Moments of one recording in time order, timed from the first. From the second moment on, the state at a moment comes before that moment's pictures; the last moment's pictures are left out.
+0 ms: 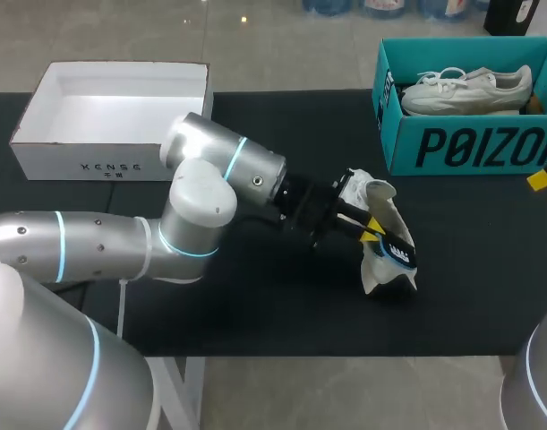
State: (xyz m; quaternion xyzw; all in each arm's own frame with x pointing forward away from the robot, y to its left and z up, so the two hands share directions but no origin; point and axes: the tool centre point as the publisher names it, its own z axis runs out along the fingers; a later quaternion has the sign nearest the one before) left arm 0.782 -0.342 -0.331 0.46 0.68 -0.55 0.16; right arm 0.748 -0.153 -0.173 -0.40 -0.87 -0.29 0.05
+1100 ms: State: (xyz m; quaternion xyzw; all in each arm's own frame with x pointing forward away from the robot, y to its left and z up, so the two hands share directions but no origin) left arm 0.784 -0.337 -0.325 0.50 0.70 -0.48 0.17; right arm 0.748 -0.153 -0.174 -0.40 -0.87 -0.29 0.04
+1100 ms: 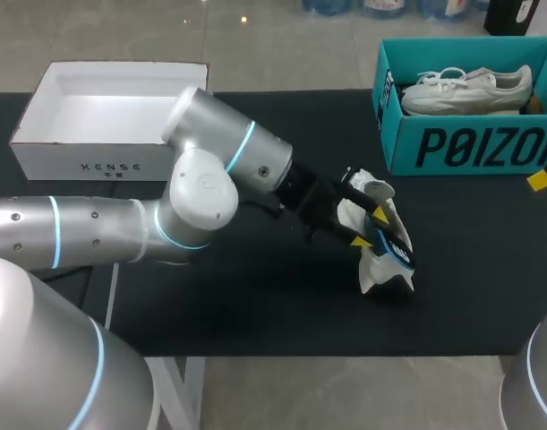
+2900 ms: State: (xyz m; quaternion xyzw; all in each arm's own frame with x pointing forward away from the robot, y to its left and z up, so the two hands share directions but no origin) left arm 0.793 -0.347 -0.341 0.51 0.72 -0.45 0.15; right arm 0.748 -0.153 -0.173 -0.40 -0.87 -0.29 0.04
